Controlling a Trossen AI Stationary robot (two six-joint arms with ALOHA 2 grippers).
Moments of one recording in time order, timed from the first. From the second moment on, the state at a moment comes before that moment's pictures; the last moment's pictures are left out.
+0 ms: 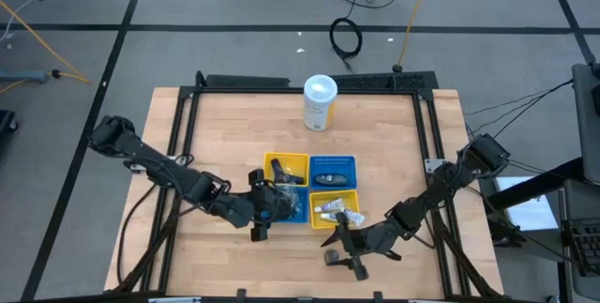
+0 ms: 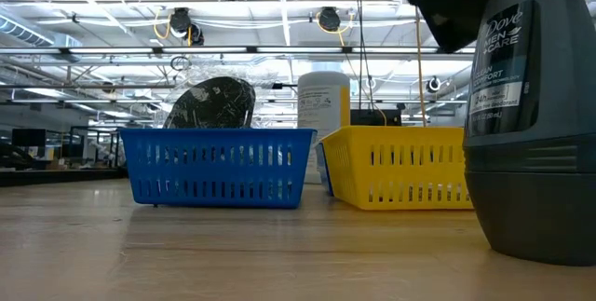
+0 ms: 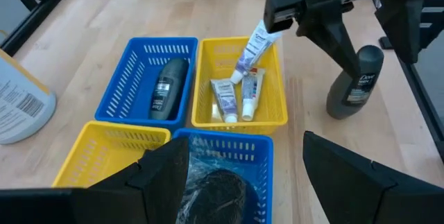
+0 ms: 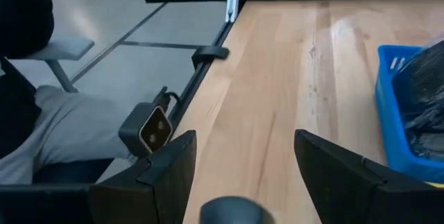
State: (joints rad) left arm -0.48 1.45 1.07 -0.30 -0.47 -0.32; right arm 0.65 1.68 0.78 0.53 0.26 0.28
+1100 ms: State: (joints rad) left arm -0.49 1.45 1.07 -0.30 -0.47 -0.32; right arm 0.68 1.77 0.78 0.57 0.31 0.30
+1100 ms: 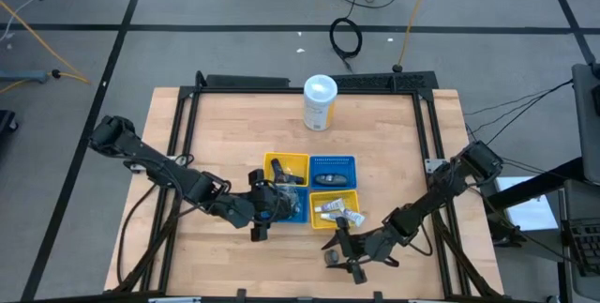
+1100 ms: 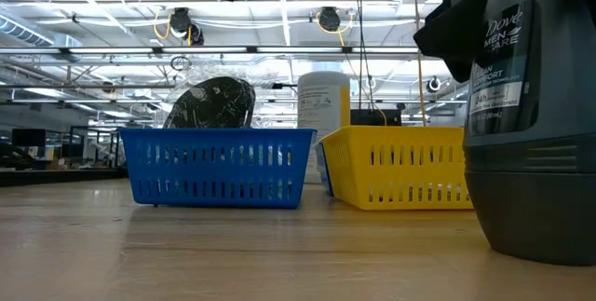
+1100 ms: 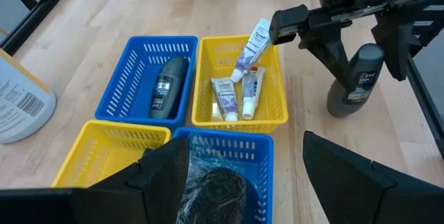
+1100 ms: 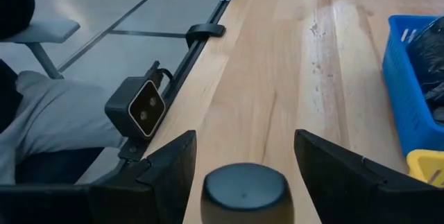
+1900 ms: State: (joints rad) left arm -0.49 1.45 1.07 -0.30 -0.47 -0.32; right arm 0.65 1.84 0.78 0.60 0.28 0.30
